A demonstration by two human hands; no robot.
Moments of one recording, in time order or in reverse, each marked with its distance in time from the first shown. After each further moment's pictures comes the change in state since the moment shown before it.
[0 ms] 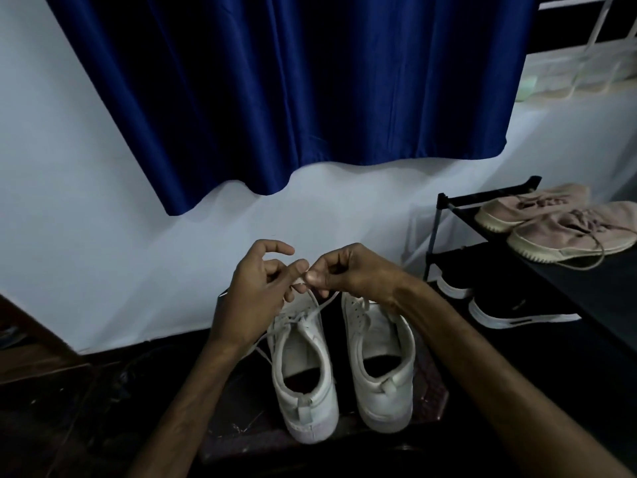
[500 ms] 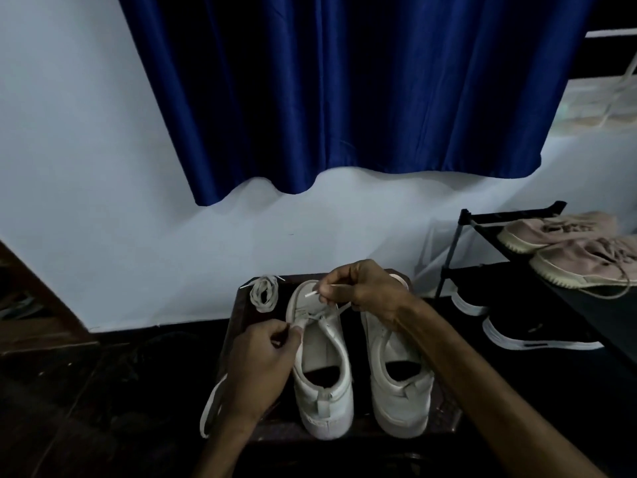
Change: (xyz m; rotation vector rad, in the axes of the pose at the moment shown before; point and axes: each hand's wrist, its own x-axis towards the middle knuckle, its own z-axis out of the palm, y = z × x) left_hand -0.067 -0.059 -0.009 0.304 0.182 -0.119; right_hand 0.015 0.015 0.031 0.050 0.100 0.080
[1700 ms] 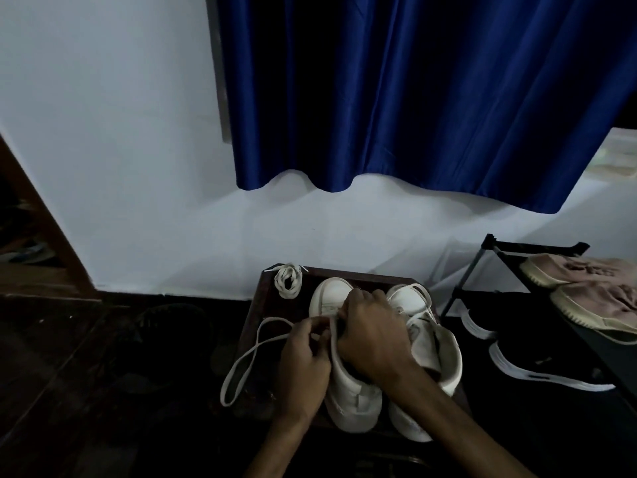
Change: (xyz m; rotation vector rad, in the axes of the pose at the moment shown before) left_hand -0.025 -0.021 0.044 -0.425 0.094 -0.090; right_hand -0.029 0.007 0.076 -1.307 0.318 -0.063
